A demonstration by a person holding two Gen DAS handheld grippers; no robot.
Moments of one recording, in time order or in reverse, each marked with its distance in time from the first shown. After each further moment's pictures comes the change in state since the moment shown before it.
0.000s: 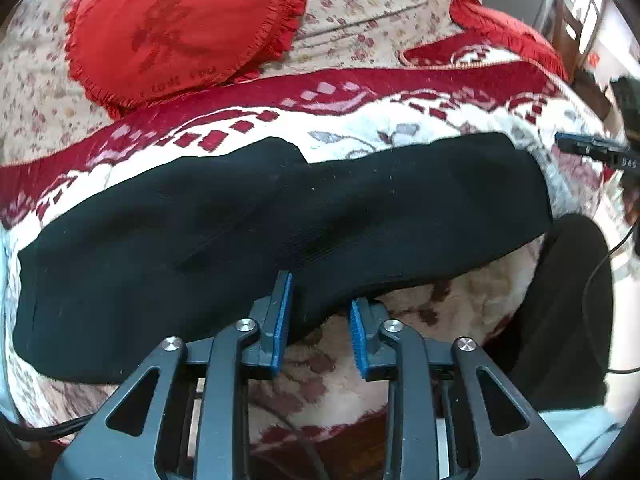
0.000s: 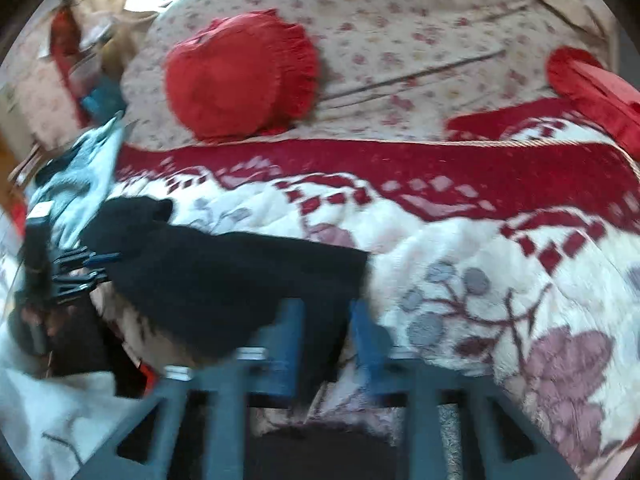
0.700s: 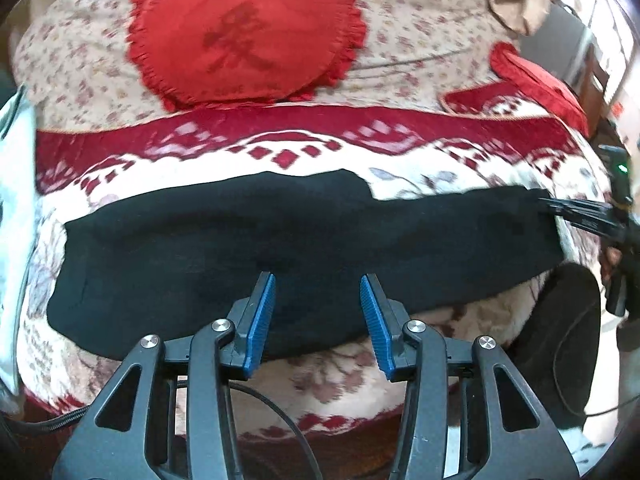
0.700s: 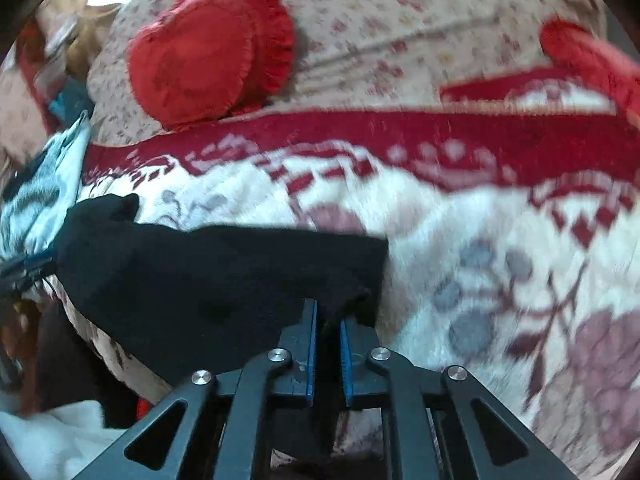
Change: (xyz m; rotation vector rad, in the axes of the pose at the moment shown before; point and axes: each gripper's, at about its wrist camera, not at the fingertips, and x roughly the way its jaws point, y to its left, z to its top) left arm -0.038 0.048 0.000 -0.157 -0.068 0.047; right arm 0.051 0.025 0.014 -0.047 0.047 -0.128
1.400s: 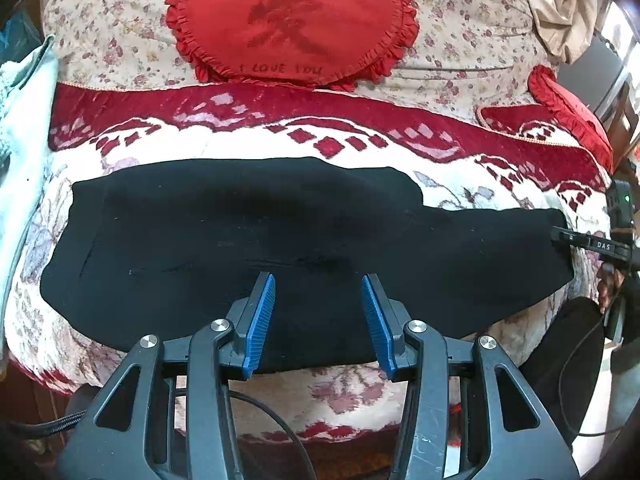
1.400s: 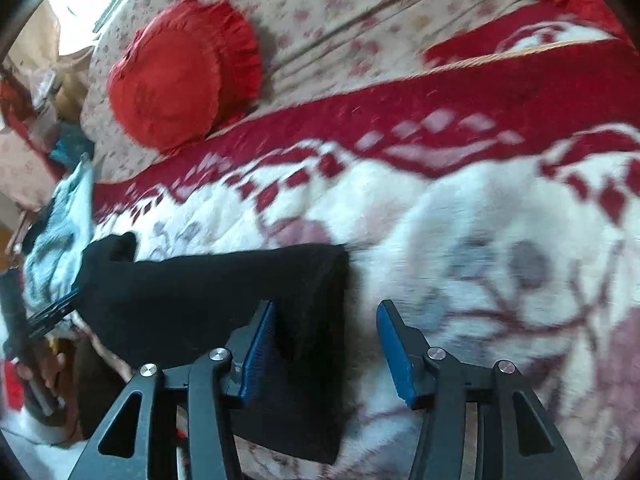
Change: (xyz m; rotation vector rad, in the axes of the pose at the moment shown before) left arm 0.018 0.019 -0.001 -0.120 0.032 0.032; right arm 0.049 -0.047 0.005 0.196 0.111 0.248
